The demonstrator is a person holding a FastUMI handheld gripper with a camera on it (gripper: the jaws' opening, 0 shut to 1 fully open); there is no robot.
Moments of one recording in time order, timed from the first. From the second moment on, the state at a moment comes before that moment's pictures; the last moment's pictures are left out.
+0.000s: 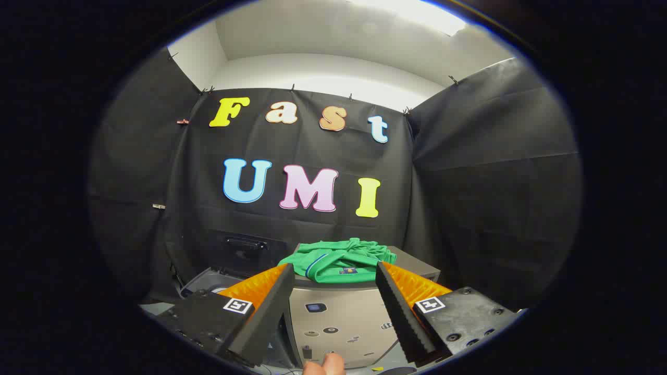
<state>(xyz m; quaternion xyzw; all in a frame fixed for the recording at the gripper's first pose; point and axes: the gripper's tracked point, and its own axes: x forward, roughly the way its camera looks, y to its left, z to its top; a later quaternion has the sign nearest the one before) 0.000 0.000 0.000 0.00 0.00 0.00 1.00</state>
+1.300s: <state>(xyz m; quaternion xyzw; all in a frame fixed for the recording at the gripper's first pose) 0.016 -0.018 0.016 0.01 0.01 -0.01 1.00</state>
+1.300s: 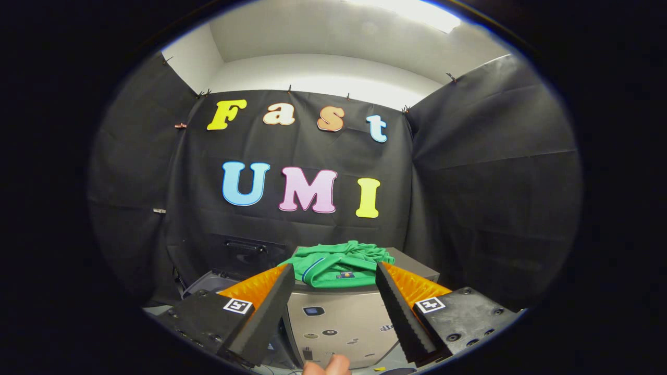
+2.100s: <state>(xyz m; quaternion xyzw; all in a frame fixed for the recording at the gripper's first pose) 0.226 -0.031 -0.005 0.05 0.20 -0.05 0.98</state>
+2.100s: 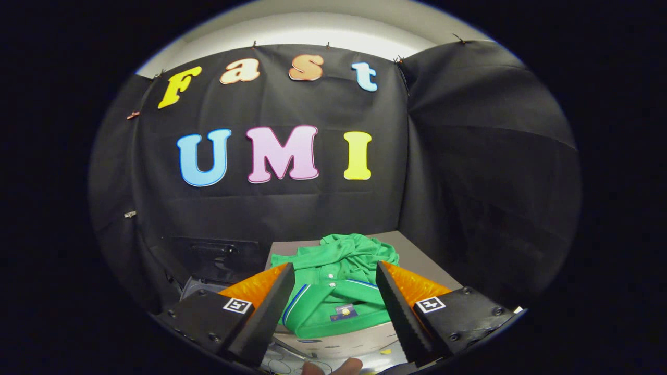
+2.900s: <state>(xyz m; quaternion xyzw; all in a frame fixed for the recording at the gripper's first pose) 0.329 -0.031 -0.147 0.04 0.38 -0.03 0.92</state>
